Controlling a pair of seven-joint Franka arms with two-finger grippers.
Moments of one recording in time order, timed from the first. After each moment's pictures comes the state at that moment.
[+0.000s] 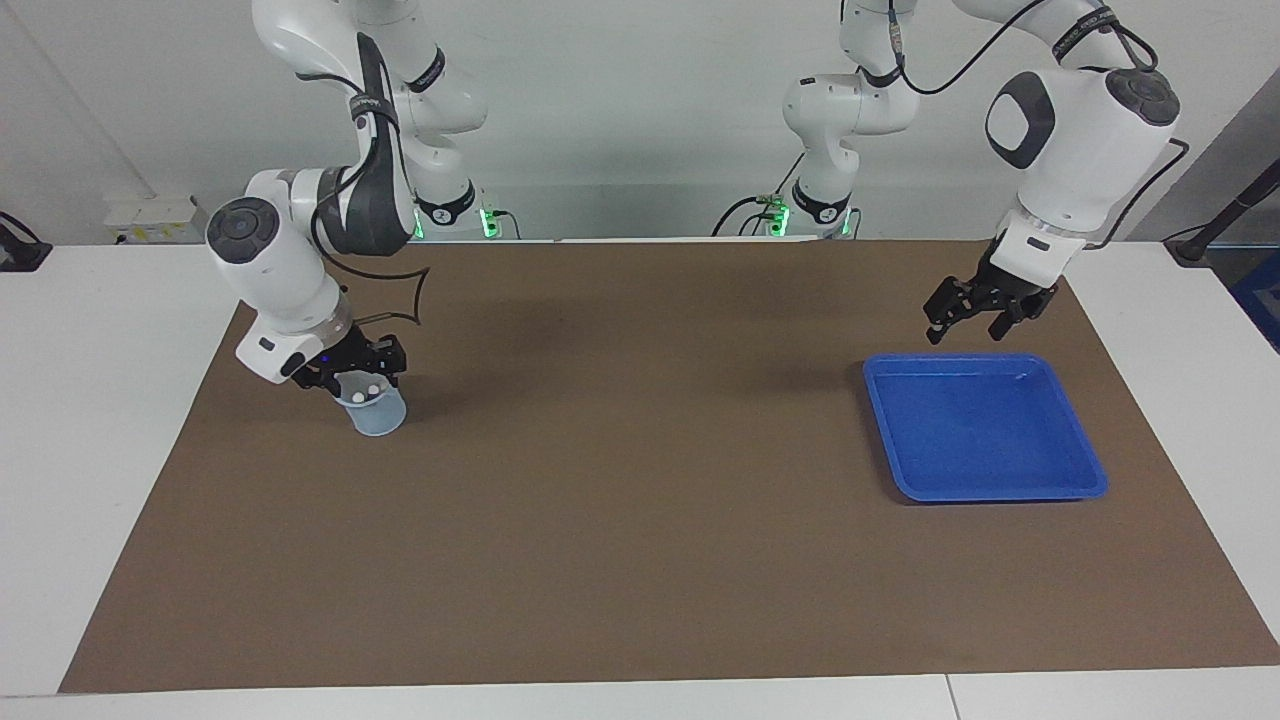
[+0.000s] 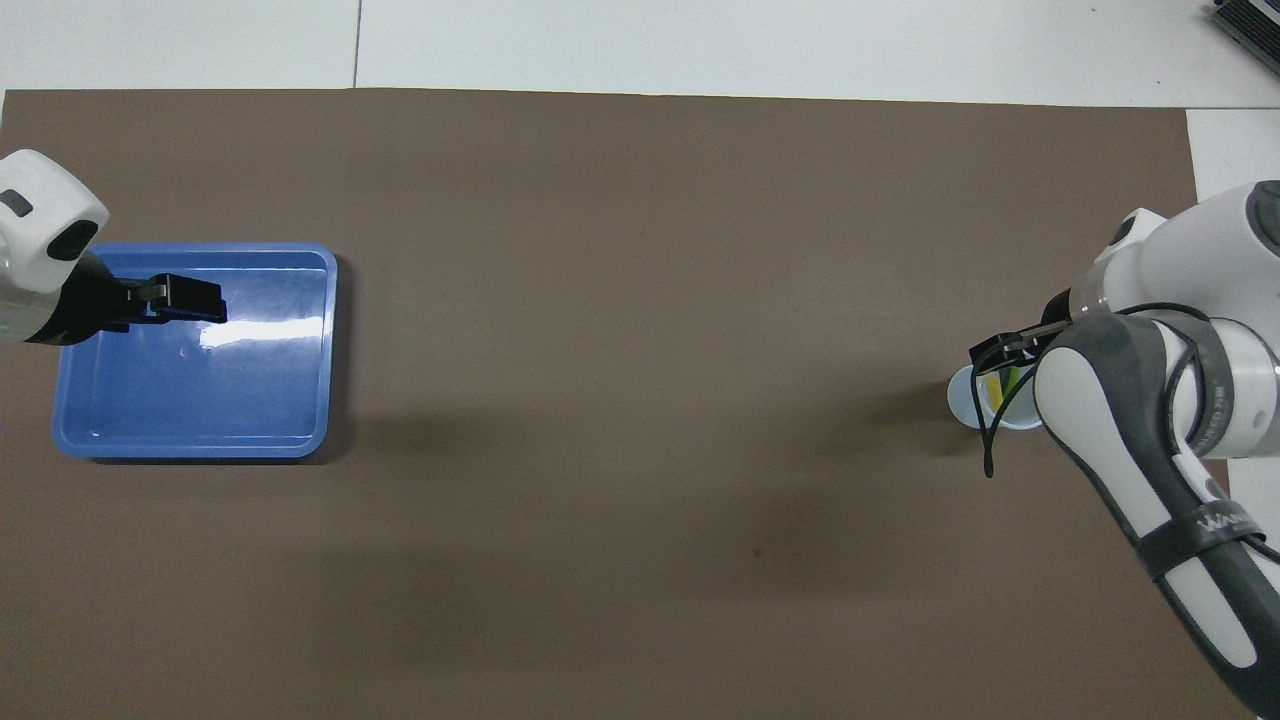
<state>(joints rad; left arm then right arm) -0.07 -0.04 0.04 -1.90 -0.11 1.93 -0.05 0.01 0.13 -0.03 -1.98 -0.01 2.01 -0.19</state>
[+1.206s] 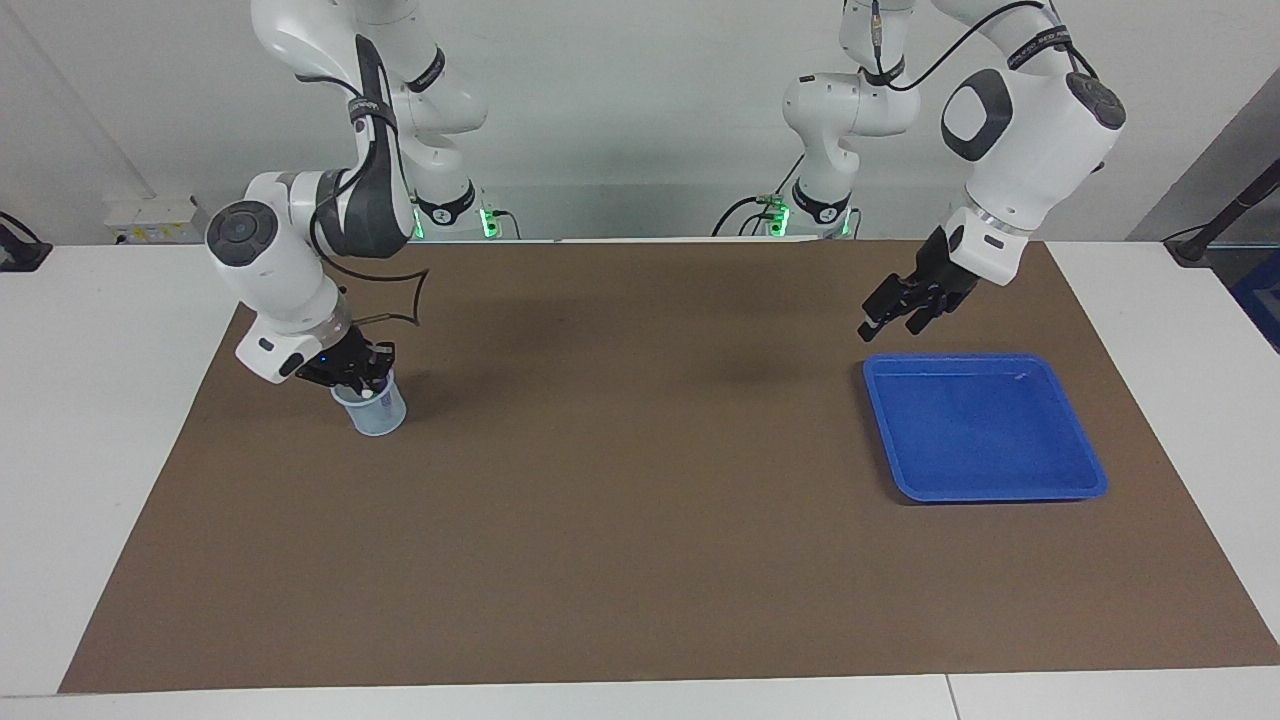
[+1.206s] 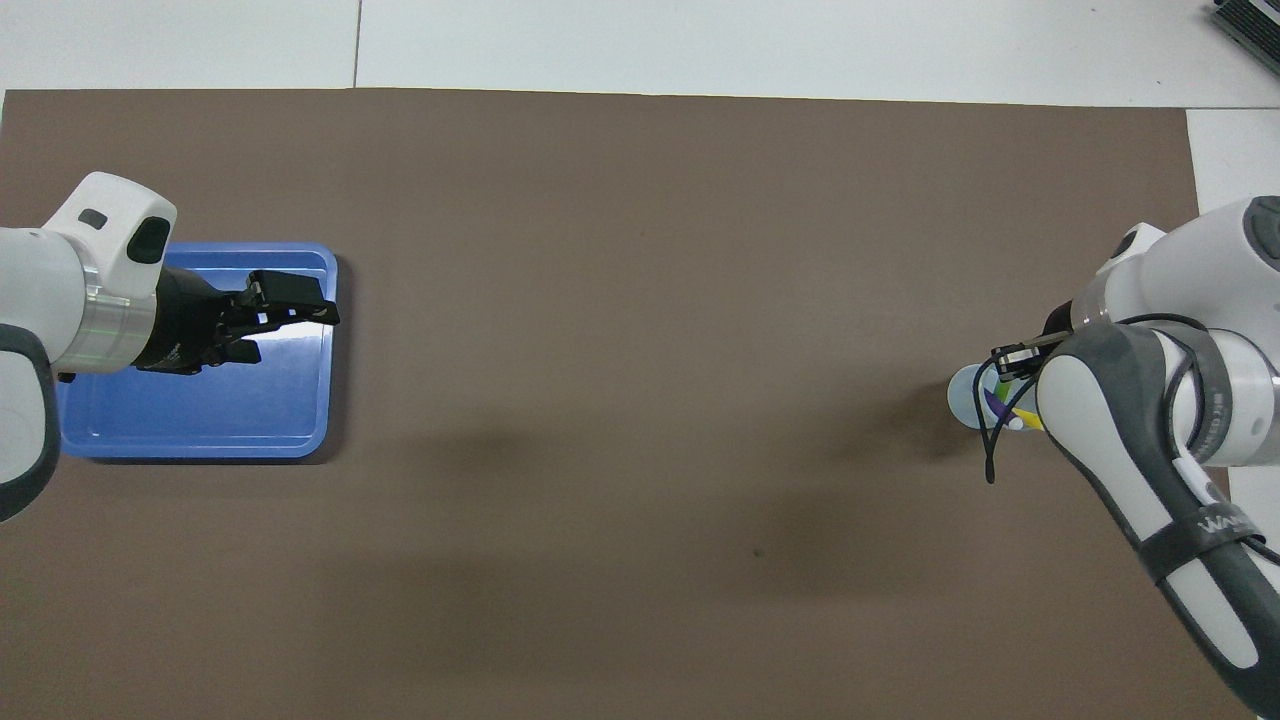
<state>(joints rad) -0.15 -0.07 0.03 -1.96 -0.33 1.98 -0.29 -0.01 0.12 -0.03 -1.98 -0.01 1.98 -0.18</state>
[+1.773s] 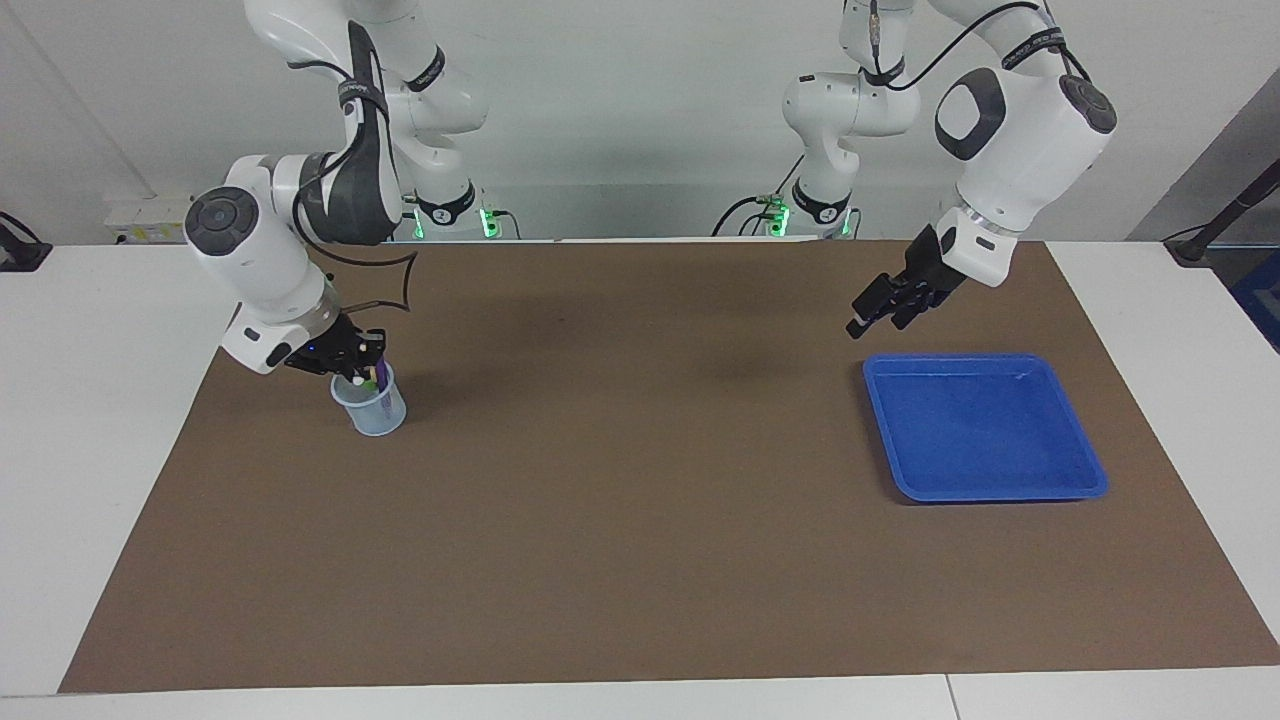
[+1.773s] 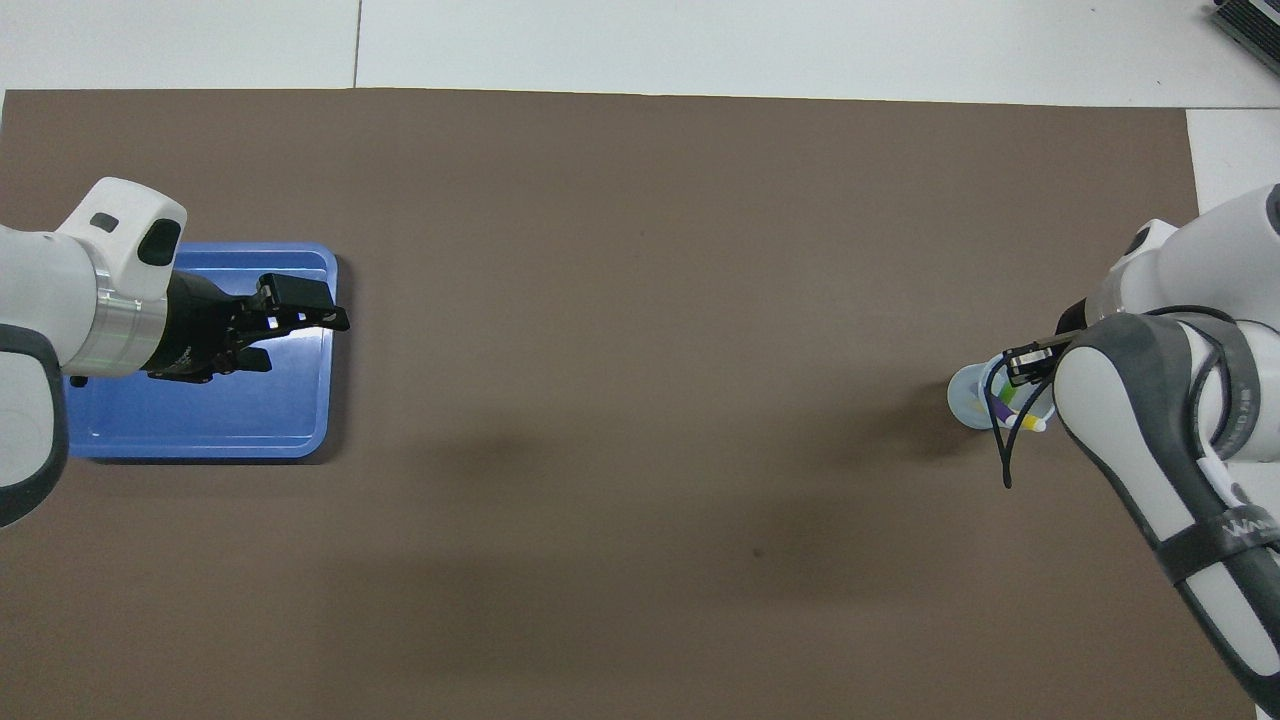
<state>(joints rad) -0.18 -0.07 0.03 -1.96 -0.39 1.96 -0.41 0.00 0.11 -0.02 -1.89 -0.02 1.87 -0.21</state>
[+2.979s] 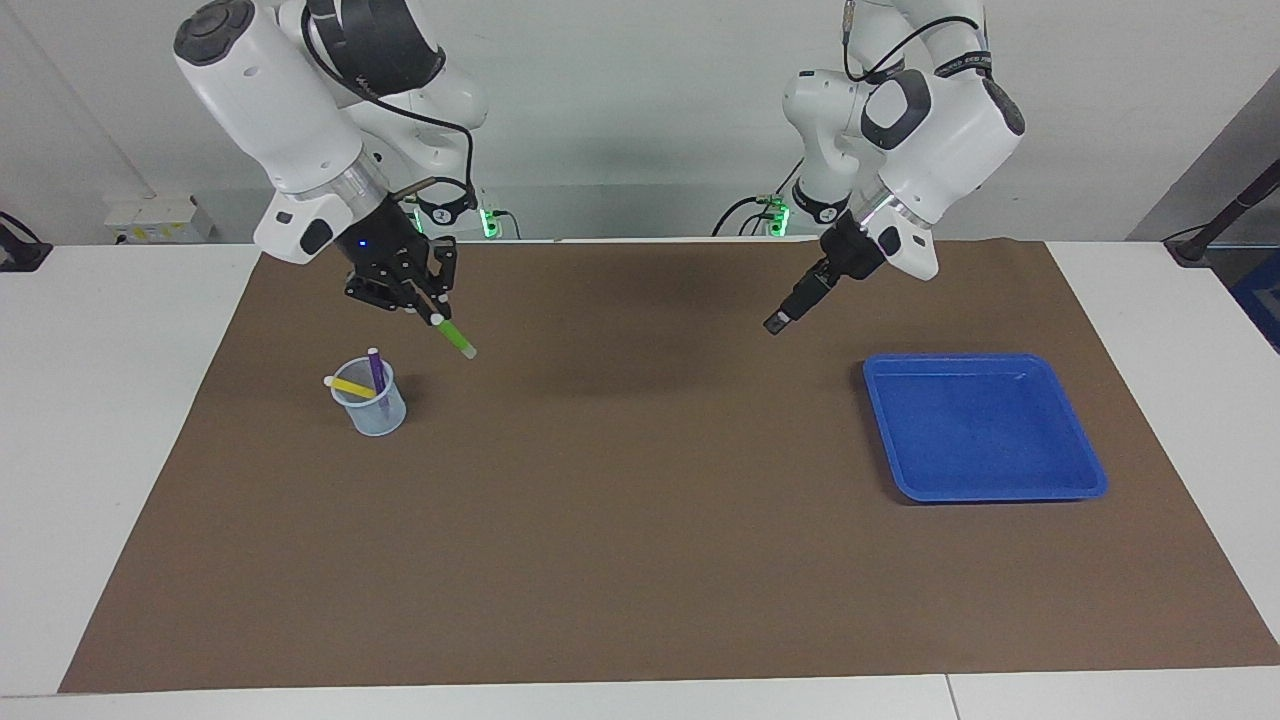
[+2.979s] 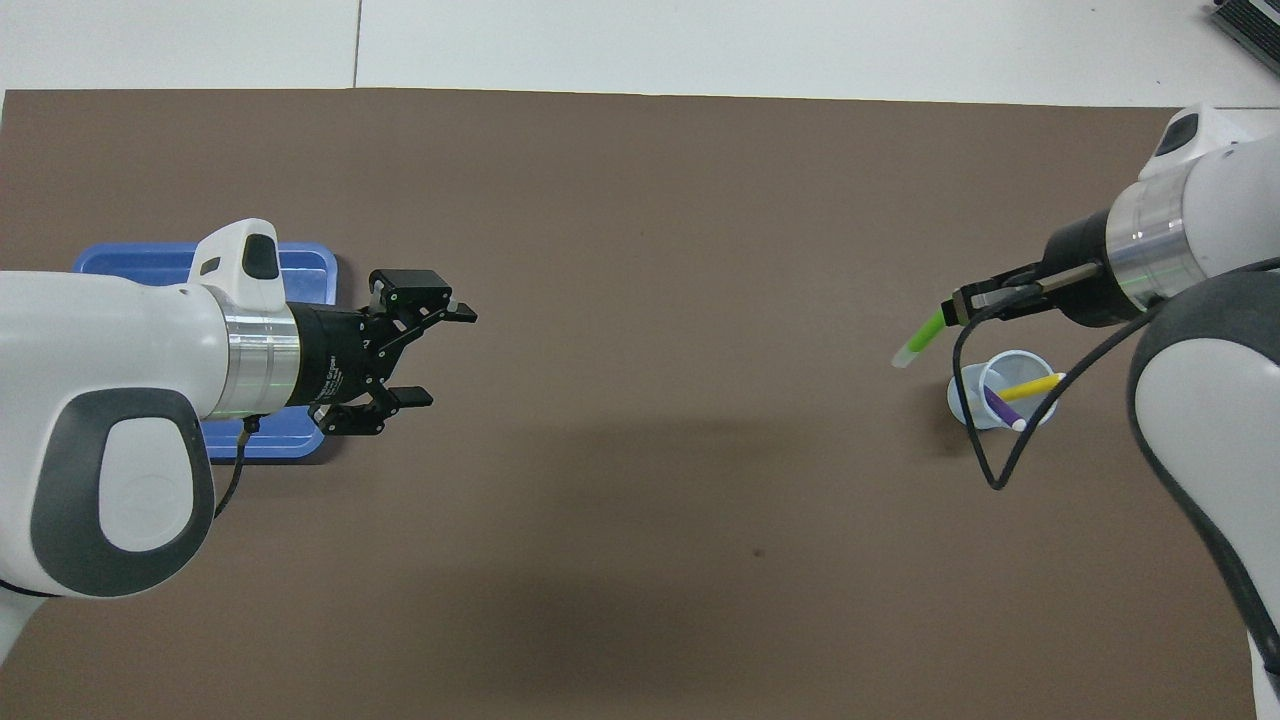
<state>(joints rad) -0.35 -0.12 0.04 -2.07 -0.62 2.16 -0.88 0.04 0.05 0.11 -1.64 0.32 1.81 -0.04</state>
